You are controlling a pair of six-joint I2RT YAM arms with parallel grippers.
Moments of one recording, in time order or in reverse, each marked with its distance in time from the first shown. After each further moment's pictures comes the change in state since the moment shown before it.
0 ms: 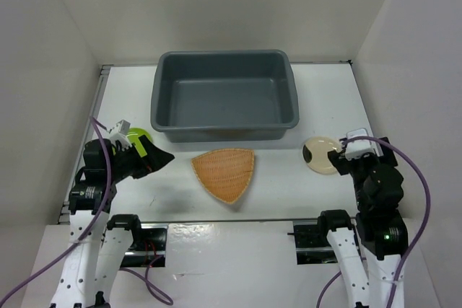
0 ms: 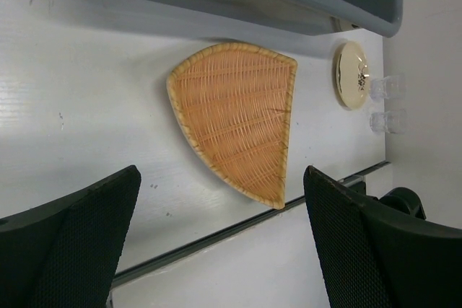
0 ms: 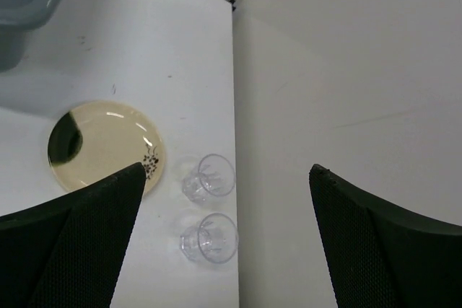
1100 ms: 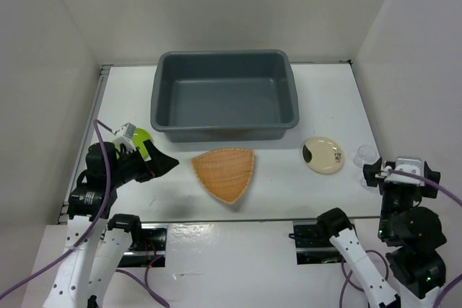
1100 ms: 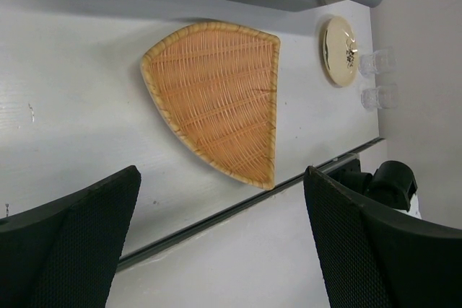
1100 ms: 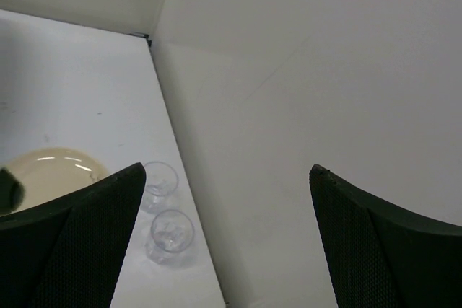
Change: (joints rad) left arm -0.100 -0.053 0.000 -0.017 -0.015 -0.025; right arm 0.363 -0.220 0.134 -0.063 0.589 0.072
